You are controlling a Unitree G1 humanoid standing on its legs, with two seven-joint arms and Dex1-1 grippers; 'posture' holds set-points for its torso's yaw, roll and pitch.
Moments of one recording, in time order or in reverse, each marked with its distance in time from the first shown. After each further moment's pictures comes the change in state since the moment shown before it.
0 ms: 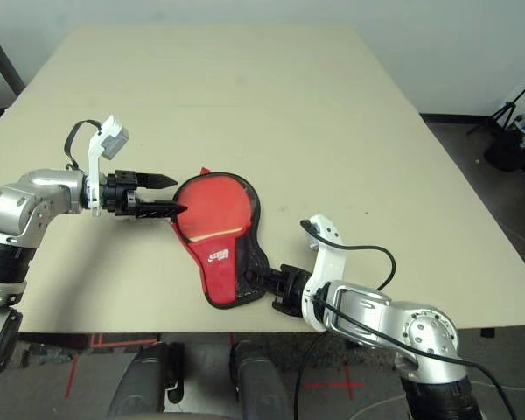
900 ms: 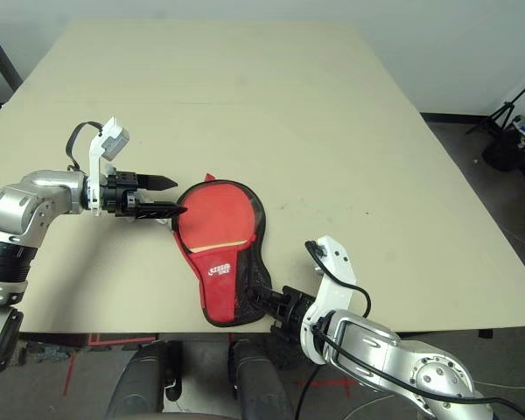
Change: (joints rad) left arm -0.004 -0.003 -0.006 0.031 0.004 -0.021 -0.019; right arm 0.121 -0.179 0.123 -0.148 0.002 -0.259 0.009
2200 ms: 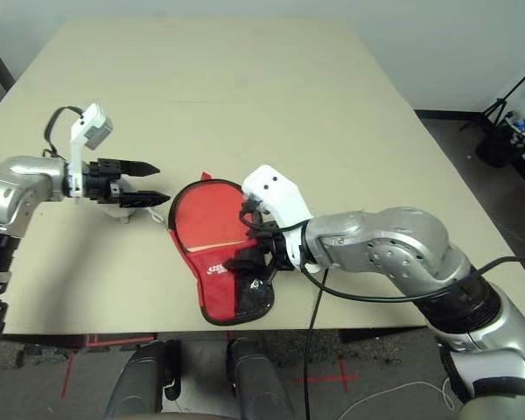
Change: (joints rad) left arm -0.063 0.166 0.001 0.107 0.120 -0.160 -0.060; right arm -0.849 -0.053 0.321 0.234 -0.957 0.563 0.997
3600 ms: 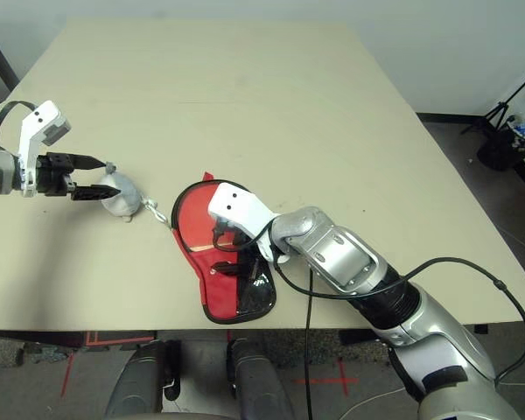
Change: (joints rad) left arm -0.032 0.086 -0.010 0.265 0.196 -0.131 -0.015; right arm 0.021 0.216 0.147 0.176 -0.741 -0.246 0.434
